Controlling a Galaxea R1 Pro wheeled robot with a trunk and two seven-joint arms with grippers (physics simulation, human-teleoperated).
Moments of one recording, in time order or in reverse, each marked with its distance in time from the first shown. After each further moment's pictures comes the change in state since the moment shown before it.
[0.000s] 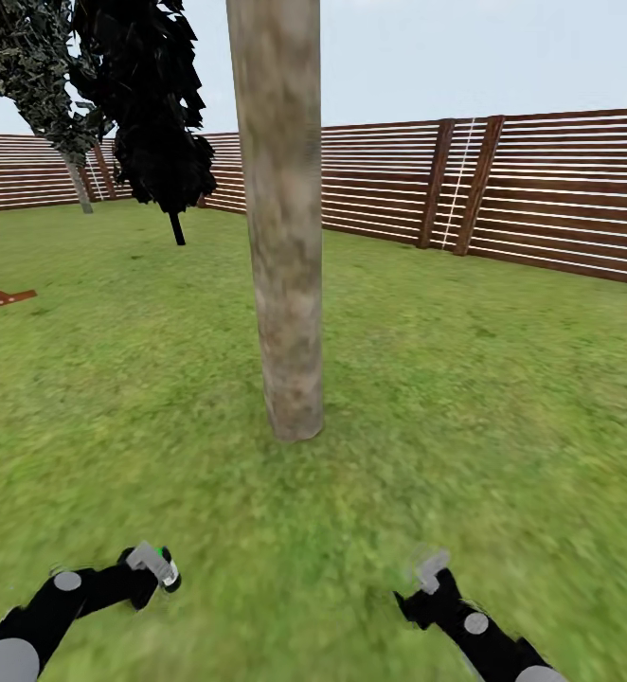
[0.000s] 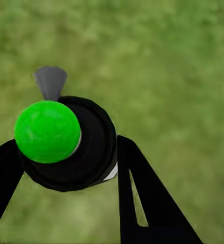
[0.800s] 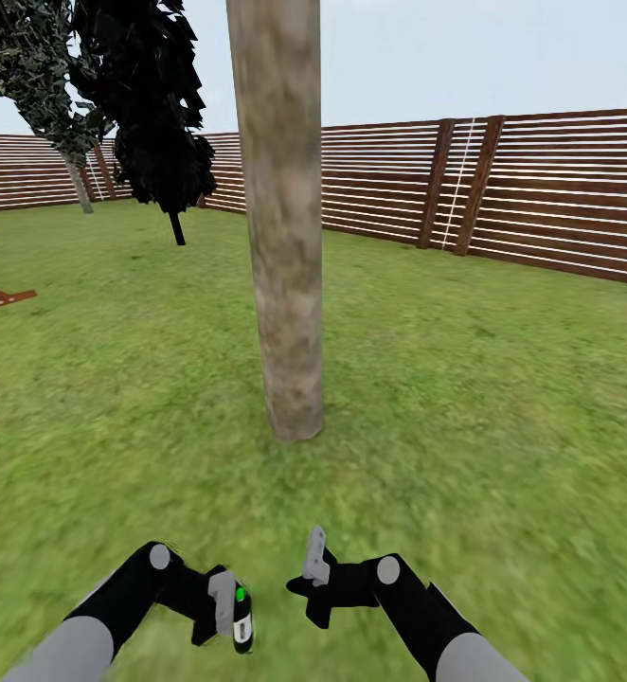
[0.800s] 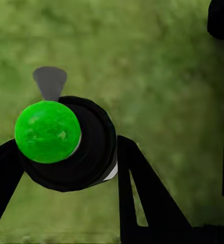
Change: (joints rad) left arm -0.015 -0.151 -0.442 -0.137 -0.083 -0.011 -0.429; right arm -0.006 0.185 0.363 -0.353 0.005 0.014 0.661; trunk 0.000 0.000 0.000
